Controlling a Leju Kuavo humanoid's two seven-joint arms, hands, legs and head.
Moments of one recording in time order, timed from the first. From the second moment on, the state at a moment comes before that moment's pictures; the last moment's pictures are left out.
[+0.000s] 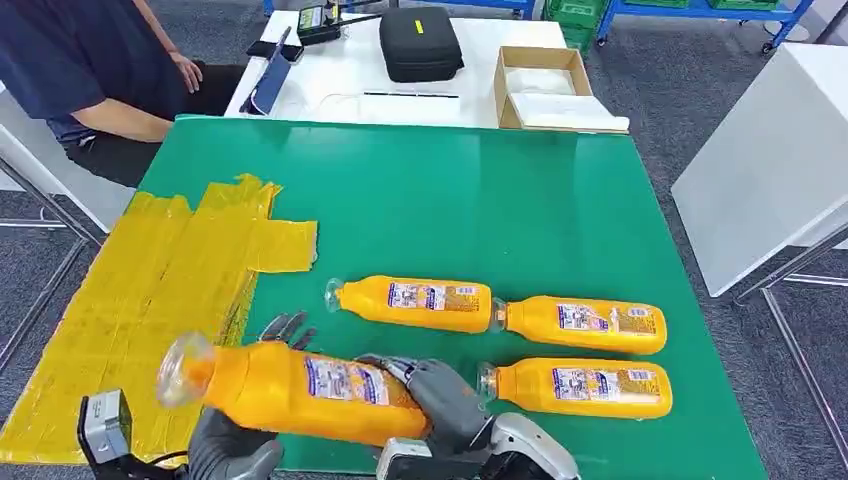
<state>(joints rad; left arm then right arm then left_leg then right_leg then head) 0.33 0.07 -0.36 -2.01 0.51 -0.34 -0.18 0.02 -0.09 0.72 -1.81 0.59 0.15 -0.03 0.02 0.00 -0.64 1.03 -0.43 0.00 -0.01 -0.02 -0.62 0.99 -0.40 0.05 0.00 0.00</state>
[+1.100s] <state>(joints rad) 0.34 -0.03 -0.31 -2.04 0.02 -0.15 -0.27 -0.07 -0.10 0.83 -1.81 0.66 0.20 0.05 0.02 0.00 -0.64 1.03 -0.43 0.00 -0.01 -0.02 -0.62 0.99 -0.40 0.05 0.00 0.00</state>
